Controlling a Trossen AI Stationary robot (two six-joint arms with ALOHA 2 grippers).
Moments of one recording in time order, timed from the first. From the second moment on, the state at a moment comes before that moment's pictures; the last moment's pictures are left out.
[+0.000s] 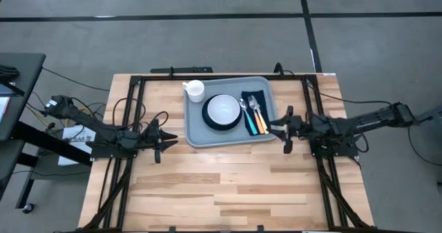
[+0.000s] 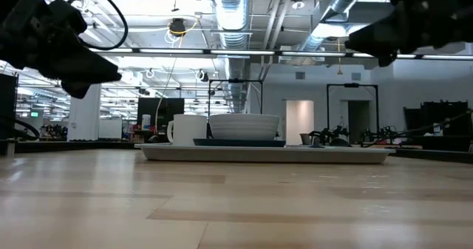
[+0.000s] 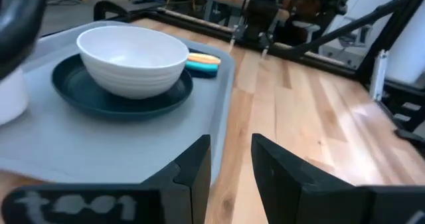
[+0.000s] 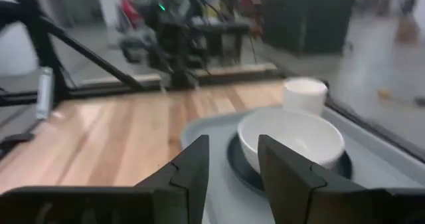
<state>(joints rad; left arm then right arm) -0.42 0.49 0.01 0.27 -0.57 -0.38 0.15 0.57 0.19 0.27 0.29 0.03</state>
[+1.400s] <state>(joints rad) -0.42 0.50 0.01 0.08 -0.50 -0.36 0.20 0.50 0.01 0.26 0.29 0.08</state>
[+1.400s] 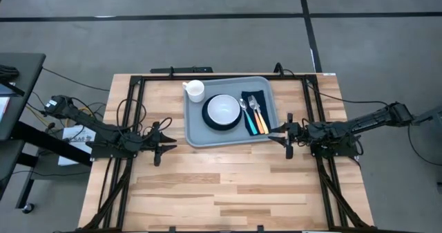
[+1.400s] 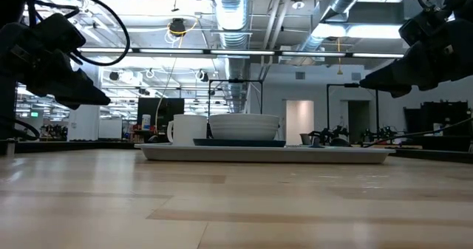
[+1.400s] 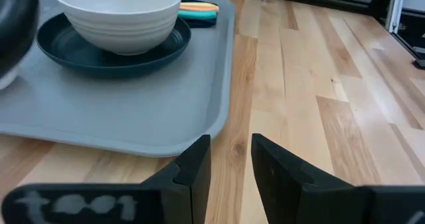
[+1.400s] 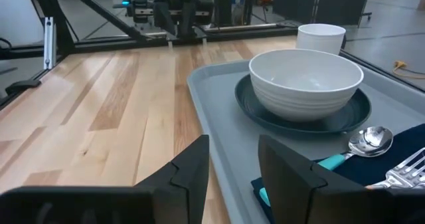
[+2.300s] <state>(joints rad) -0.42 0.50 0.01 0.08 -0.50 -0.34 0.20 0.50 0.01 0.26 0.29 0.08</state>
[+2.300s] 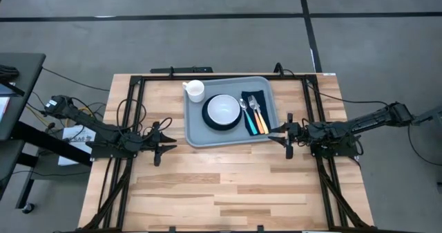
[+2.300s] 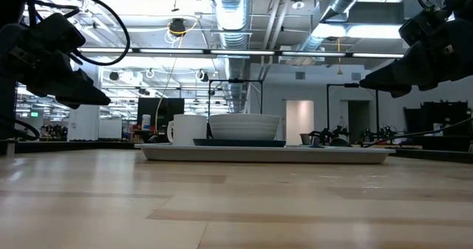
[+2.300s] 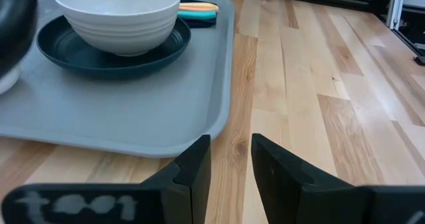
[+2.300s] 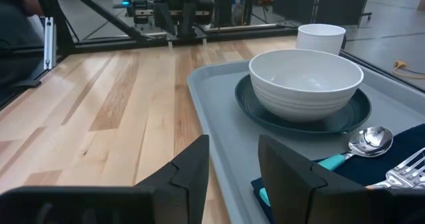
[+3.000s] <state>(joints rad) -0.42 0.50 0.01 0.08 -0.50 -0.33 0.20 0.50 0.00 0.26 0.29 0.08</state>
